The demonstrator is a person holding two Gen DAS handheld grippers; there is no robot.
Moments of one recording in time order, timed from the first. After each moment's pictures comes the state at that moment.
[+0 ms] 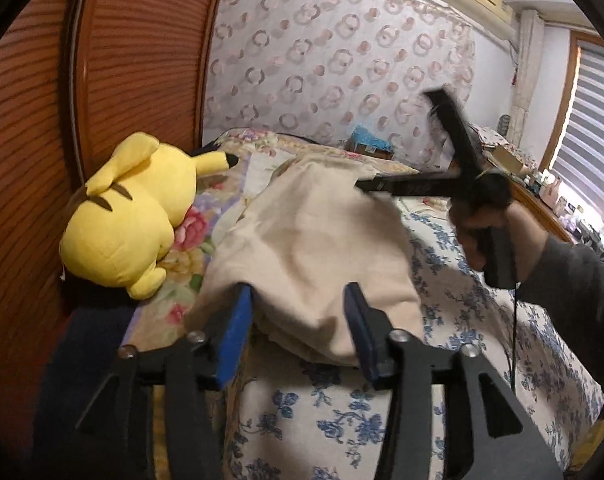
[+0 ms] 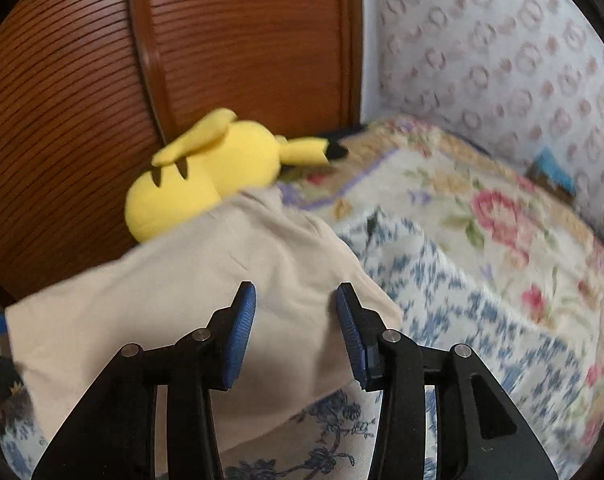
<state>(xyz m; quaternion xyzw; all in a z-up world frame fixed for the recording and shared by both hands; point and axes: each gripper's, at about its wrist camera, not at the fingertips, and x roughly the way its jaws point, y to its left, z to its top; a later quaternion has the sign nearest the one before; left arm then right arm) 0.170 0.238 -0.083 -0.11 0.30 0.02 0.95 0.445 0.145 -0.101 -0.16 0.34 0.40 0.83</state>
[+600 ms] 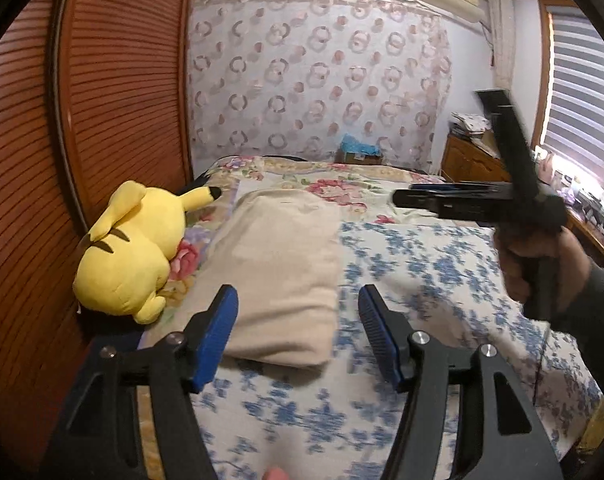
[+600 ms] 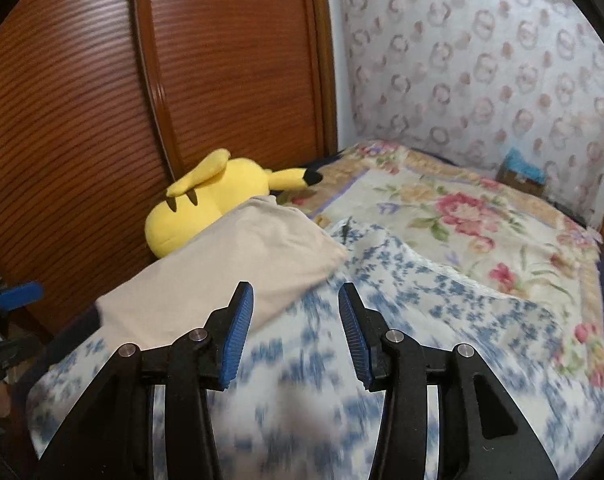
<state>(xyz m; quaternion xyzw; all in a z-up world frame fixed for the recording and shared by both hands) 0.145 0.157 -0.033 -0.05 0.28 0.01 0.96 0.338 0.026 -0.041 -0.10 0.28 0.38 0.87</state>
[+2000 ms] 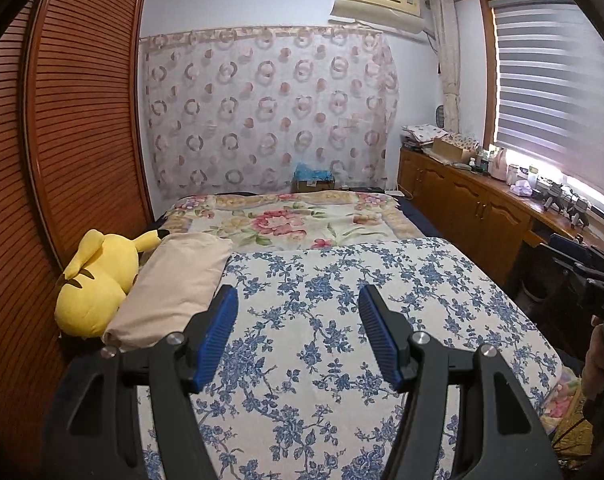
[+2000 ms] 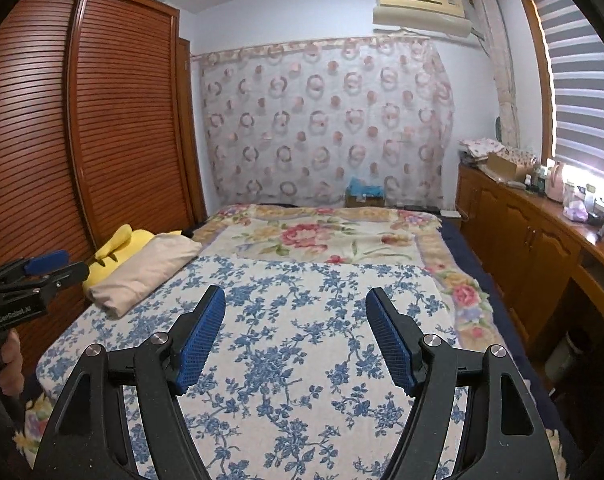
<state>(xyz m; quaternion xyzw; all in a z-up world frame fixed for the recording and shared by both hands) 0.073 -0.002 0.034 -0.01 0.23 -0.03 0.97 0.083 -0.229 0.005 -0.01 0.17 0.15 0.97</state>
